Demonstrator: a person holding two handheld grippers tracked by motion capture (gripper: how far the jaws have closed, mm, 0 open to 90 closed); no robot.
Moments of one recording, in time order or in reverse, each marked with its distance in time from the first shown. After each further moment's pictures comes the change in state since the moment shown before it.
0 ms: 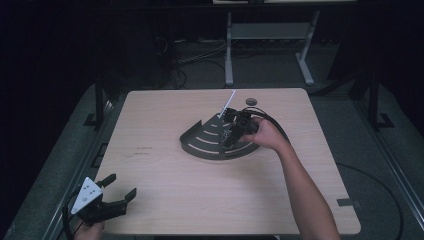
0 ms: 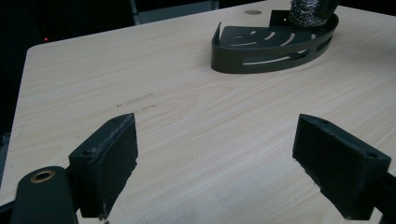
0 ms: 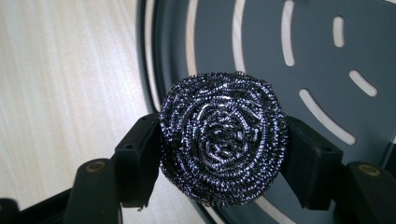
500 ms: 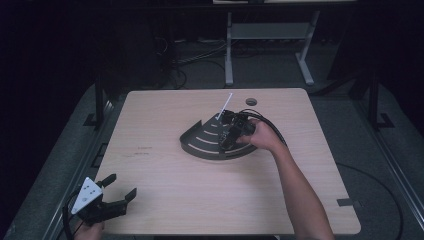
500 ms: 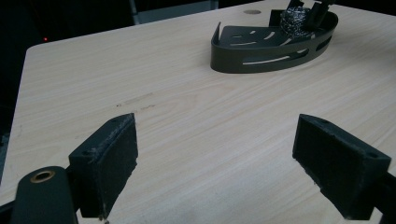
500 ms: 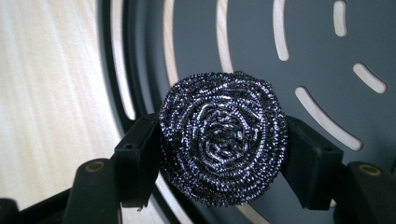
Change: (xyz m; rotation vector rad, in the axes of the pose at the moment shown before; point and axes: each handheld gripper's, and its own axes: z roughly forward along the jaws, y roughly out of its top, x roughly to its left) left arm 0.000 0.000 0.000 -0.001 -0.001 0.000; right arm -0.010 0.002 0.022 0.029 -0.013 0.032
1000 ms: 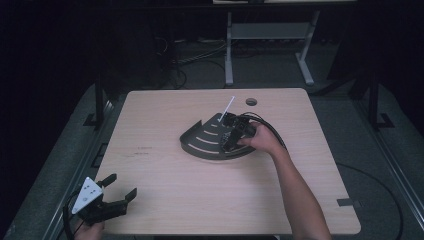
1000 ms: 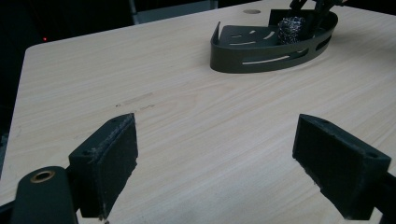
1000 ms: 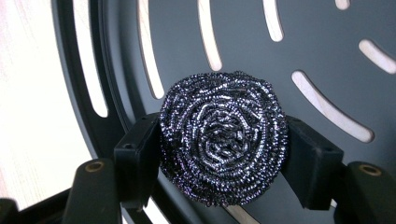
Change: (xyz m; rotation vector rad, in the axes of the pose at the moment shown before) left arm 0.000 0.000 0.001 0.002 -0.003 0.003; right arm -0.010 -0.010 0.016 0.005 0.003 0.045
